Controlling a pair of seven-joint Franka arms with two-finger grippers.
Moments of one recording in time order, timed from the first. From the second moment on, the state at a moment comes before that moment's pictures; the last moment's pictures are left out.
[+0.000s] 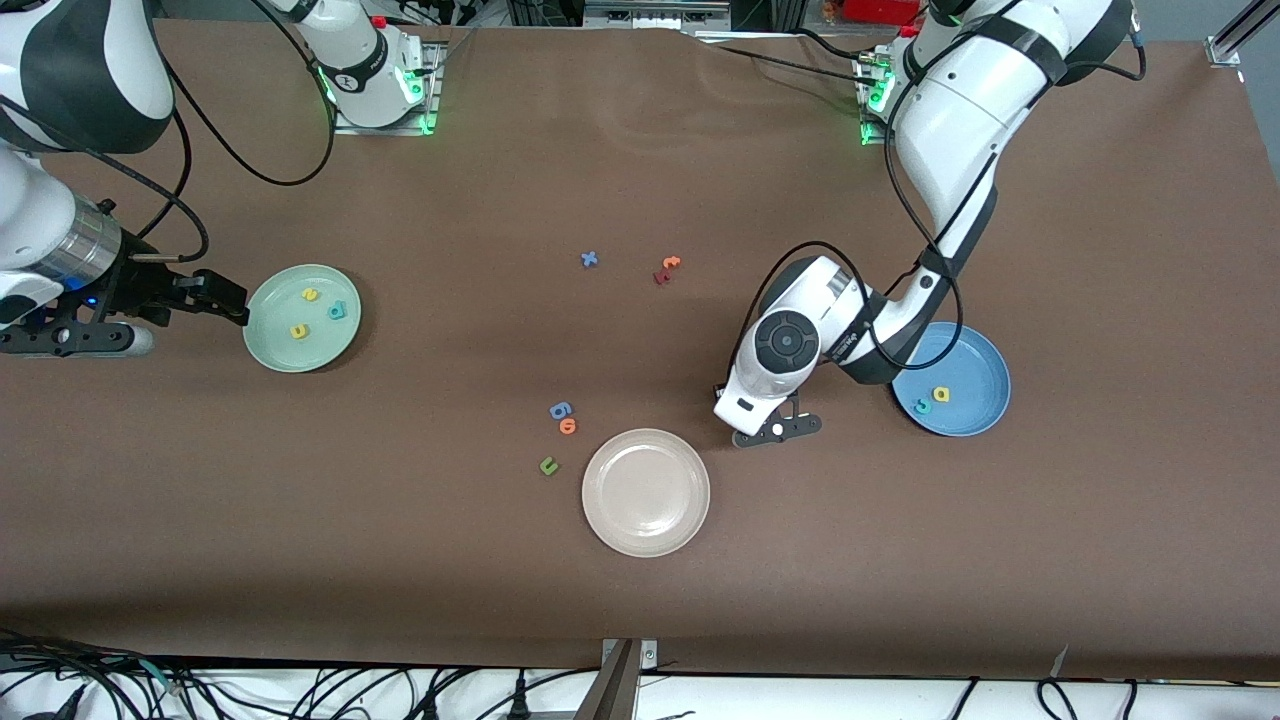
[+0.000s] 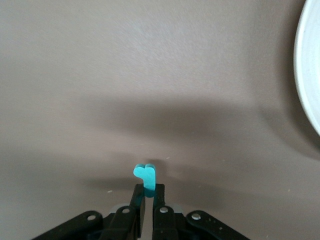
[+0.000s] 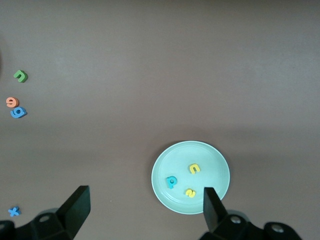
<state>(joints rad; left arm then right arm) -0.24 0.82 -0.35 -1.45 0.26 2.08 -0.84 0.00 0.14 0.05 -1.66 0.00 1.79 0.04</state>
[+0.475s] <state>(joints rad) -0.13 0.81 -0.33 -1.37 0.26 1.83 -0.57 0.00 0.14 0.05 -1.66 0.00 1.79 0.04</state>
